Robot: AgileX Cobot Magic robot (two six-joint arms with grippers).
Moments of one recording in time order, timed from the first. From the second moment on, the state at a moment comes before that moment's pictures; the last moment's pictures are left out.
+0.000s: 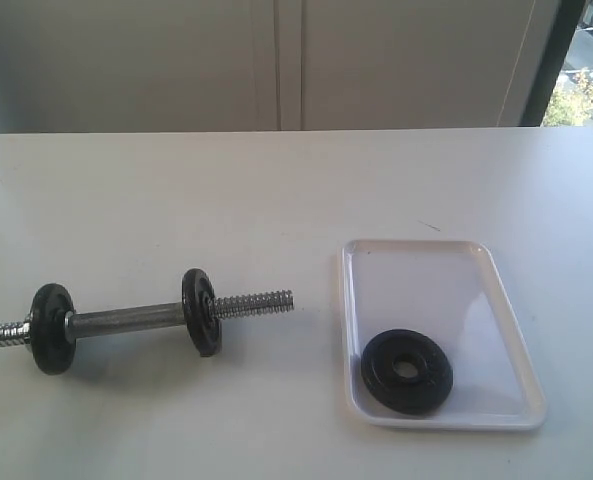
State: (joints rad) left arm 0.03 0.29 -0.03 -0.02 -0.57 -0.17; right arm 0.20 0.00 0.00 -0.11 0.10 0.13
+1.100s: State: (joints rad) left arm 0.02 0.85 -0.53 0.55 0.15 -0.55; right arm 0.24 0.00 0.00 -0.11 0.07 0.13
